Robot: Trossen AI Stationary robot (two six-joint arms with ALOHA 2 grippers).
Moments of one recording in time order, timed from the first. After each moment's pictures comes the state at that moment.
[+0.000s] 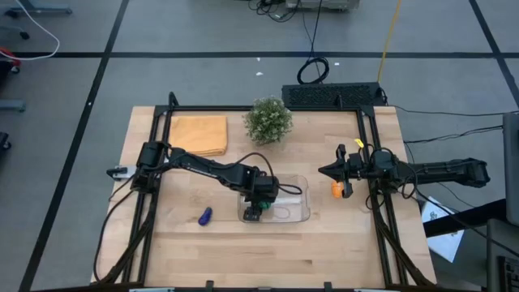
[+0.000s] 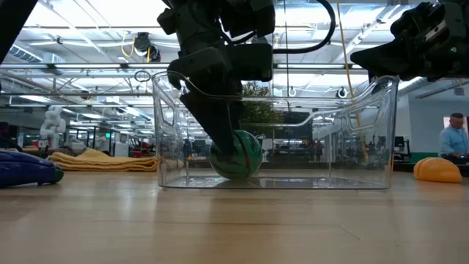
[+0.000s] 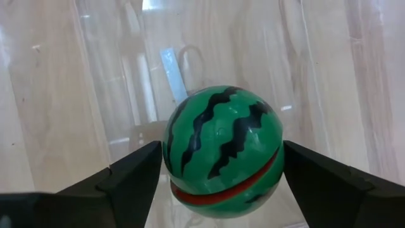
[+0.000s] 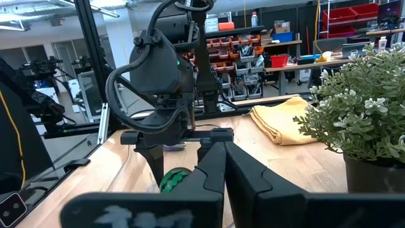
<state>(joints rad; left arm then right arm) -0.11 2.03 1.47 -0.65 0.08 0.05 -0.06 0.40 0.02 0.44 -0.08 0.14</state>
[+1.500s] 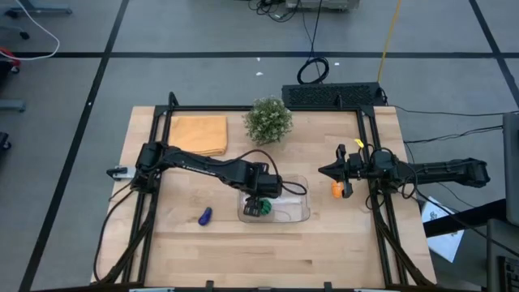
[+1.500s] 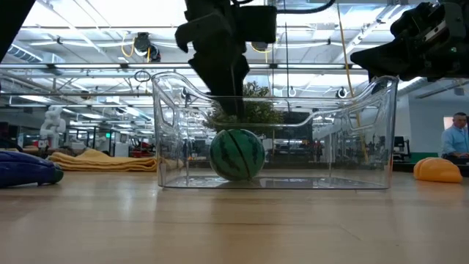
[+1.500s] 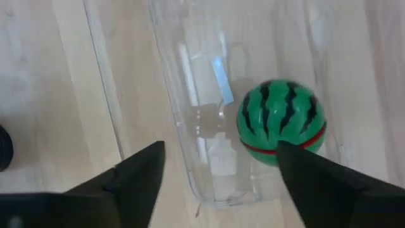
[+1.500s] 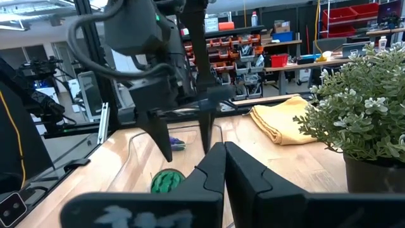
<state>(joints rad) -0.13 2.02 1.70 -0.94 -0.11 0.09 -0.06 0.40 0.02 0.44 -0.08 0.14</state>
